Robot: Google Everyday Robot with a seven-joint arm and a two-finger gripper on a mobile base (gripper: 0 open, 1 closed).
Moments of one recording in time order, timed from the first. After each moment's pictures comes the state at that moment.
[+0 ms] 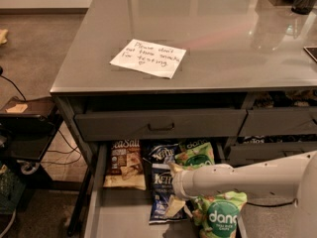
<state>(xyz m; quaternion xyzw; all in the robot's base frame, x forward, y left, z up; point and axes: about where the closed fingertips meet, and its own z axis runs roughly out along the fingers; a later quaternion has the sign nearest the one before) 0.478 -0.034 0.431 -0.67 0.69 0.10 0.28</state>
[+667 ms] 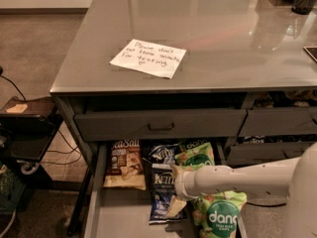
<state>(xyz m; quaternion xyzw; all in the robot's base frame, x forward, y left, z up) 0.487 -0.044 0.399 -0.66 0.70 0.11 0.27</state>
